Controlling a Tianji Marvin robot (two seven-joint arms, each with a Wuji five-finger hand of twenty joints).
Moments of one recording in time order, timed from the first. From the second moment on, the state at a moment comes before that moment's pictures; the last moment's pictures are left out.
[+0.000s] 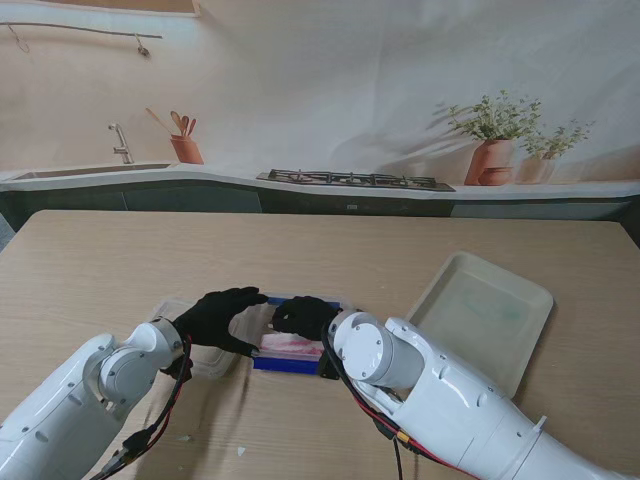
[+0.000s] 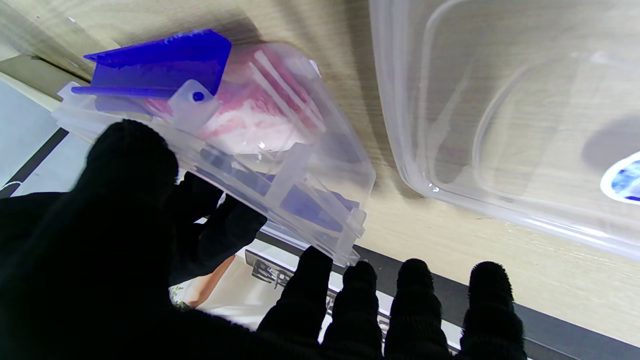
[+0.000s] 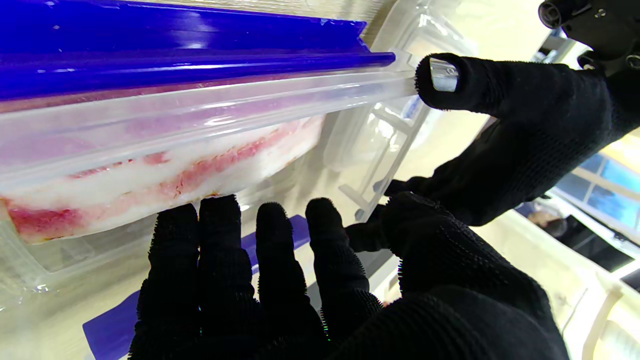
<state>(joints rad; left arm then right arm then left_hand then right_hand) 1.40 -1.04 -1.13 -1.35 0.65 -0.29 -0.21 -1.16 -1.19 0.67 -1.45 -0.20 0.35 0.12 0.48 -0.53 0.44 -0.07 0.20 0.16 0.21 0.17 0.15 0.11 0.10 0.22 0.09 0.12 0.13 0.42 -0.08 0.28 0.38 0.45 0.66 -0.16 0.46 -0.09 0.51 0.18 0.32 0.42 0.40 0.23 0.70 0.35 0.47 0.23 0.65 0.40 0.20 0.18 0.94 0.51</state>
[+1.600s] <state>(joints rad) 1.39 -1.04 -1.12 -1.34 0.64 -0.29 -0.21 -1.06 -1.14 0.59 -1.46 -0.33 0.31 0.27 0.46 -0.53 0.43 -0.07 0.20 0.16 0.22 0.17 0.16 0.11 0.10 0.22 0.09 0.12 0.13 0.42 -0.08 0.28 0.38 0.45 0.76 -0.50 0.86 -0.09 0.65 0.14 0.45 0.47 0.46 0.23 0.99 0.54 0.57 0.20 1.03 0.57 0.24 0.20 1.11 0.55</state>
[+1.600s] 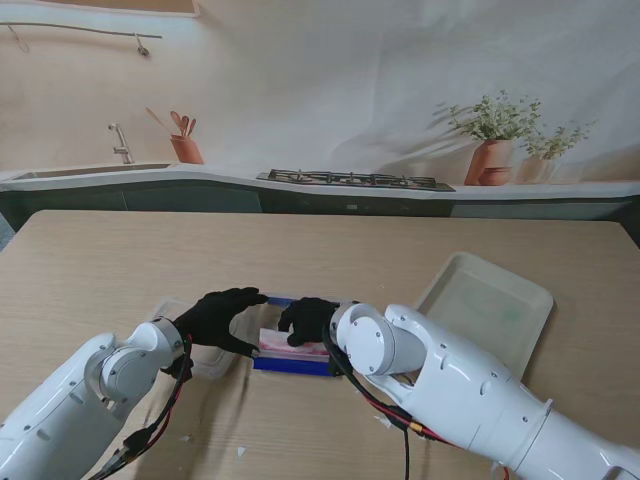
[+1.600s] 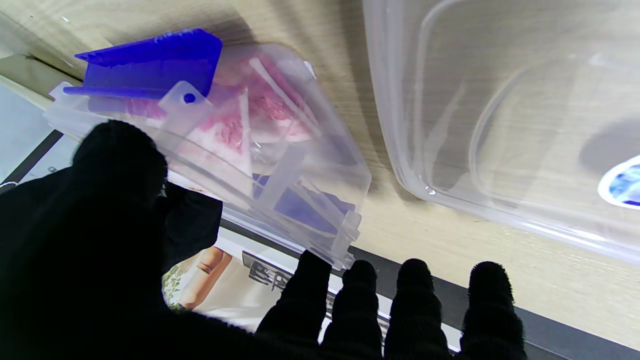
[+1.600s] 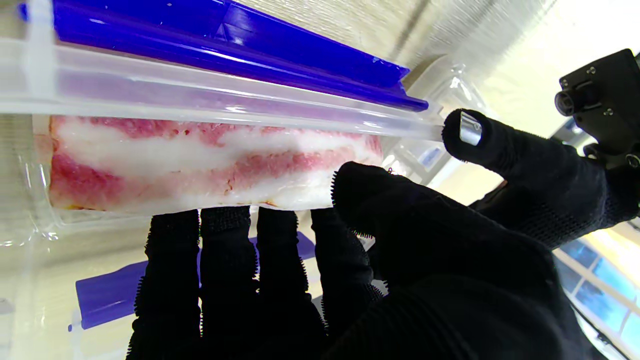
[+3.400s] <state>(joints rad) 1.38 -1.04 -1.11 -1.33 0.63 -0.29 -0.20 -1.19 -1.09 0.91 -1.67 -0.67 0.10 0.31 0.44 -0.53 0.43 -0.07 0.20 0.16 0.22 0.17 0.16 0.11 0.10 0.22 0.09 0.12 0.13 0.42 -0.08 0.28 0.38 0.45 0.82 -0.70 0.89 -0.23 0.79 0.02 0.88 0.52 0.92 0.20 1.00 0.69 0.93 0.20 1.24 0.70 0.50 0.25 1.27 0.66</state>
